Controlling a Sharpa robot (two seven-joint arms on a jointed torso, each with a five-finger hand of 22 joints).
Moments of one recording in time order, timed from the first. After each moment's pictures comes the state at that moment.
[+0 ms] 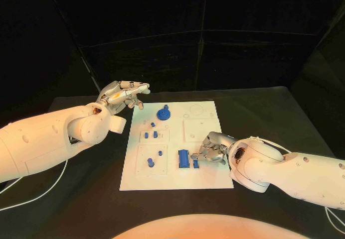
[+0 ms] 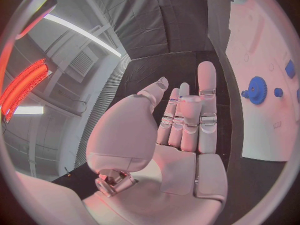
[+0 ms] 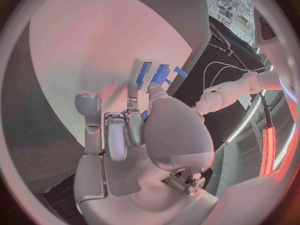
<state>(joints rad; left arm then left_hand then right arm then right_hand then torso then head) 1.22 -0.80 -0.10 1.37 0.00 -0.13 0.41 1.28 -0.06 0.29 0.00 0.11 1.03 0.18 0.11 0.07 1.10 0.10 0.22 0.08 1.30 0.01 1.18 0.67 0.17 1.30 0.11 0.57 0.64 0.97 -0.91 -0.03 1.84 -1.31 -0.34 -0.59 1.23 -0.06 -0.06 0.29 0.33 1.11 0.03 0.34 0.41 1.47 -0.03 1.38 1.31 1.47 -0.09 1.54 1.31 0.14 1.27 0.02 1.21 0.78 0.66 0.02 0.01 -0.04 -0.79</state>
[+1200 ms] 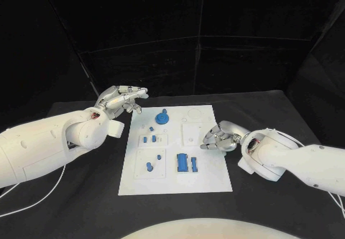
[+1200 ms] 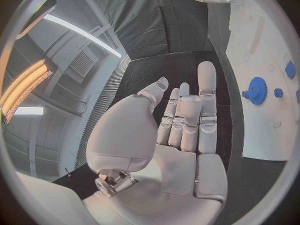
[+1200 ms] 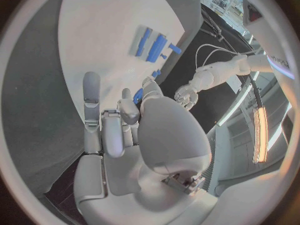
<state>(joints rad) 1.22 -0.80 -0.10 1.36 0.00 -0.13 0.40 1.28 -0.06 0.29 0.00 0.11 1.03 0.18 0.11 0.07 1.10 0.10 0.22 0.09 1.30 0.01 1.18 0.67 0.17 1.30 0.11 0.57 0.64 1.04 -1.01 -0.03 1.76 -1.10 -0.38 -0.29 1.37 -0.04 -0.13 0.24 0.34 0.92 0.13 0.24 0.38 1.32 0.04 1.13 1.19 1.47 -0.04 1.43 1.31 0.17 1.12 0.07 1.01 0.45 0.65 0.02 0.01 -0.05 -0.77</state>
